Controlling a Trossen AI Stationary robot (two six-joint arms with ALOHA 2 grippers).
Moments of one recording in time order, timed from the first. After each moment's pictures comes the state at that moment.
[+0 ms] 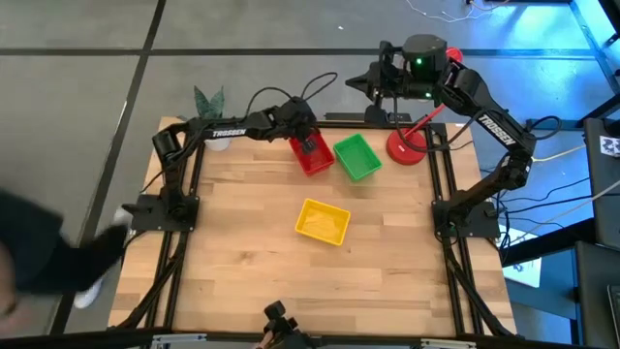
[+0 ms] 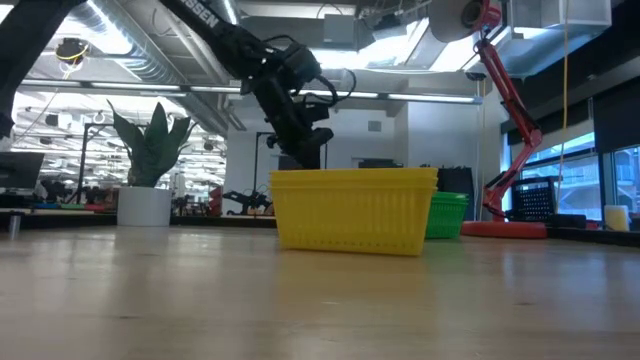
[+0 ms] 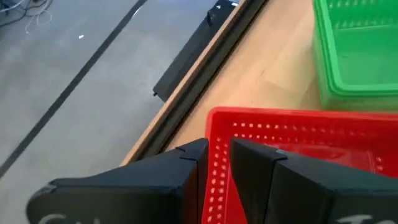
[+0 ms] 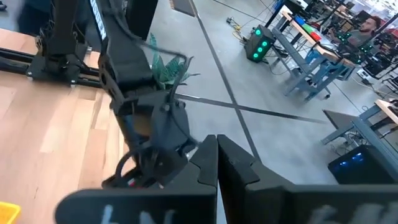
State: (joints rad) left arm 0.54 1.88 1.37 -0.19 -0.23 0.08; right arm -0.49 1.53 1.97 -0.80 -0.11 -0.50
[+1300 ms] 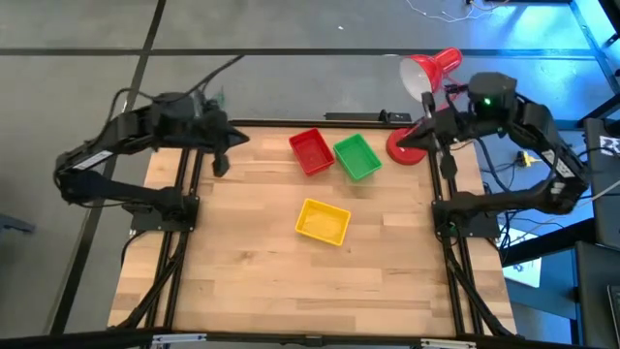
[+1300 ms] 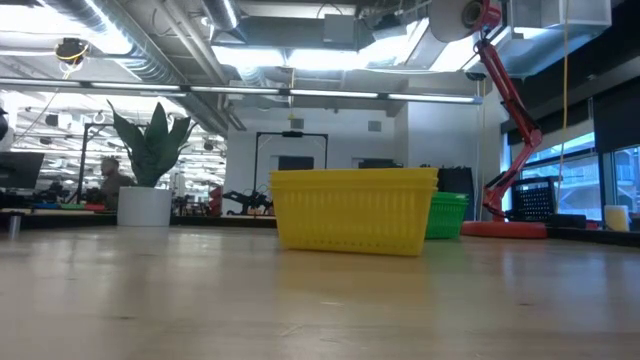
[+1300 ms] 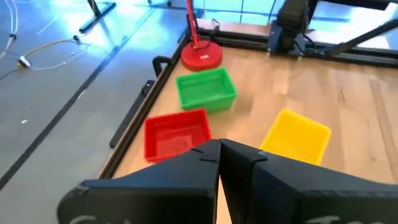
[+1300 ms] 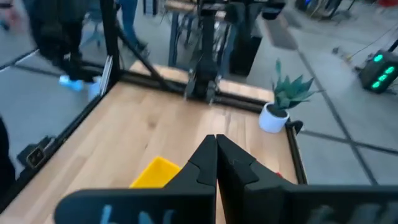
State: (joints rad) left arm 0.30 0.99 1.42 -0.87 -0.07 0.04; right arm -0.42 1.06 1.62 -0.96 -0.52 -0.38
